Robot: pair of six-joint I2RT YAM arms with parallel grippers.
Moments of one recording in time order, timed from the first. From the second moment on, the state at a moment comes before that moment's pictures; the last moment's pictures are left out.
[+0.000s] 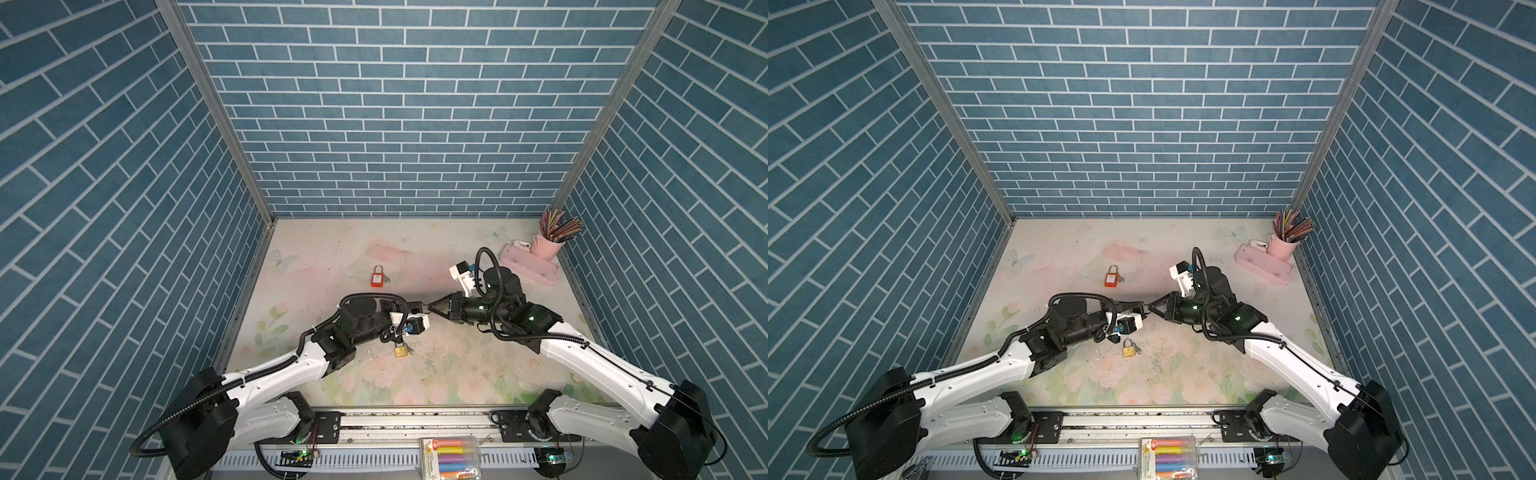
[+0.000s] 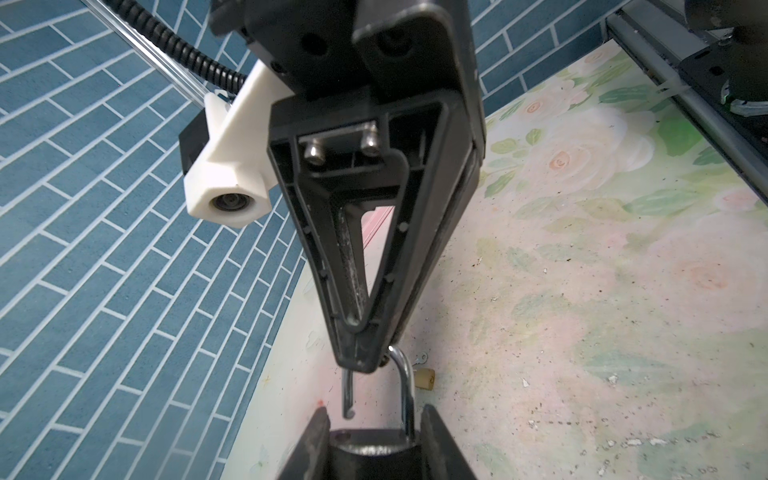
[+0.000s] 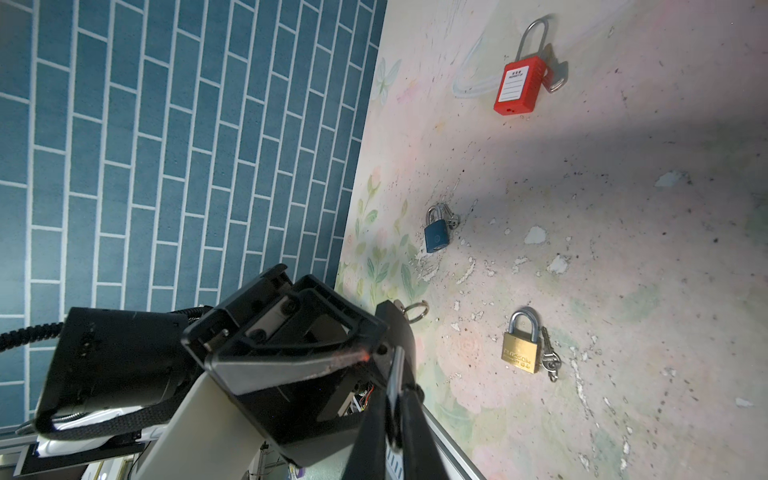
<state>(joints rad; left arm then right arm) -0.83 1.14 0.55 0.36 0.30 0.77 0.71 1.10 0.80 -0.20 -0.56 0.87</state>
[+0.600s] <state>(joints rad) -0.82 1.14 0.55 0.33 0.38 0.76 0.71 1.08 0.75 -0.17 -0.62 0.65</state>
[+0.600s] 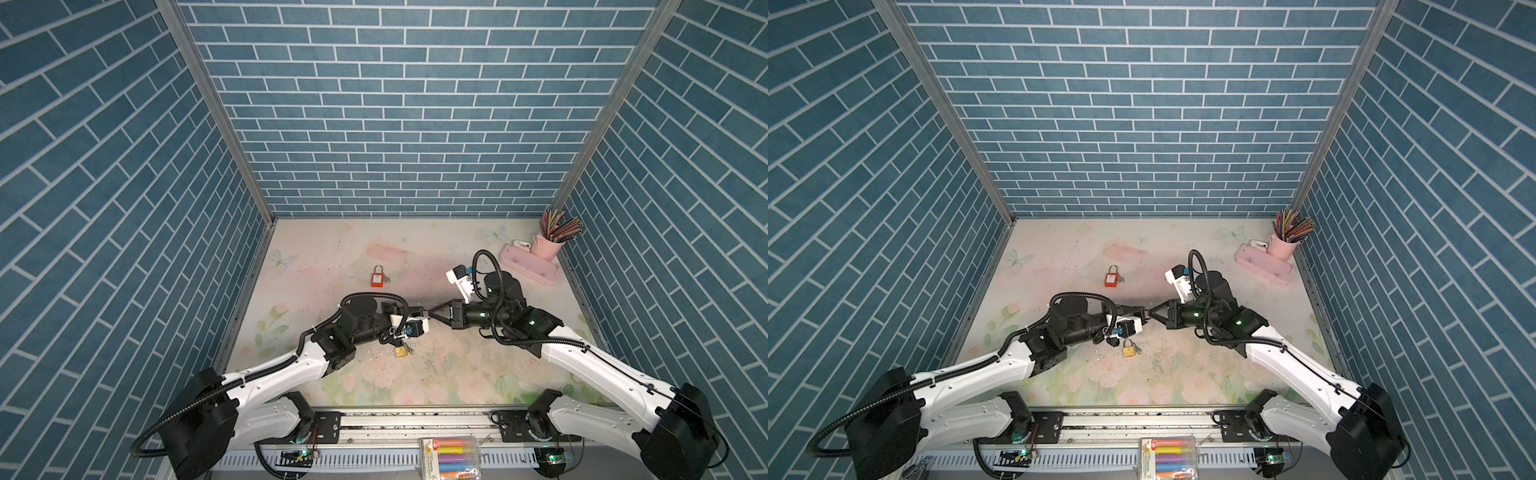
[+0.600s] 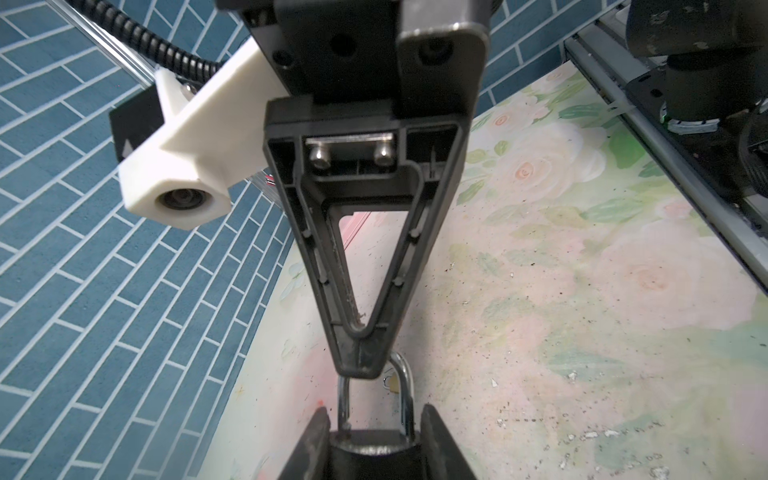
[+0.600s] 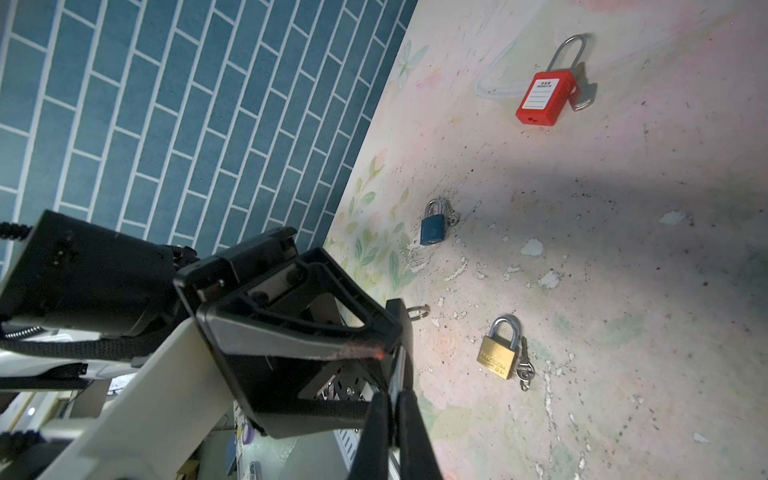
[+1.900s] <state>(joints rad) -0.81 1.19 0.57 0.30 0.36 0.75 0.69 1.16 0.66 0.03 -0.68 0.63</state>
